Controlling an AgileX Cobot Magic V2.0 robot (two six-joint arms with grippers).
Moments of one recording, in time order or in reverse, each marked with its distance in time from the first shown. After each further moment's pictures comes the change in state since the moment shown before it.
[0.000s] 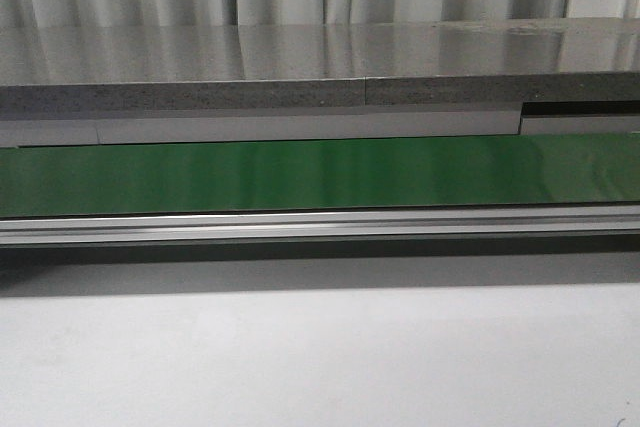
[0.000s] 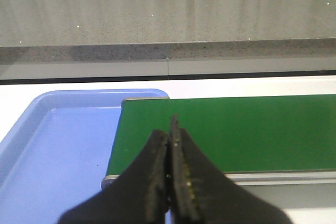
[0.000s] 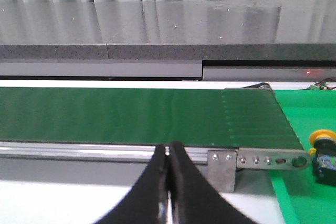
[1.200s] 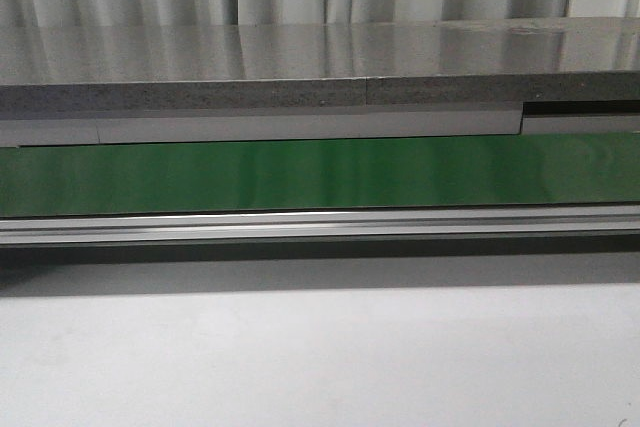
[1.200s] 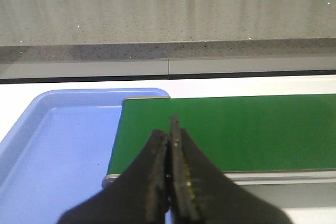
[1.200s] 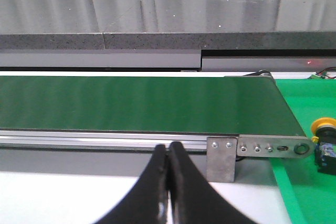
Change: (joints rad) left arm 0.000 0.000 0.000 0.000 0.000 0.000; right arm 0.000 -0.002 0.050 0.000 -0.046 0.000
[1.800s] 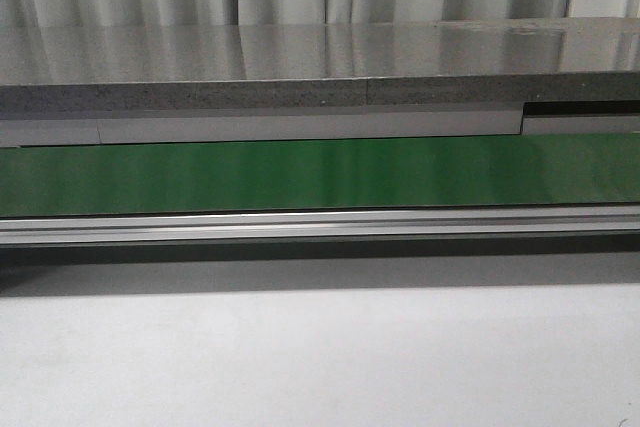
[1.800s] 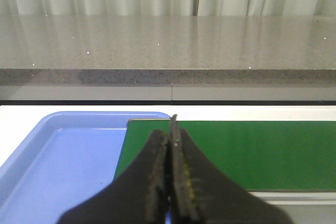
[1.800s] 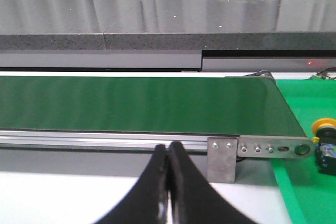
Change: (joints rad) left arm 0.000 -0.178 0.081 0.110 -0.031 -0.127; right arm 0.000 0.000 0.000 0.000 -0.002 0.000
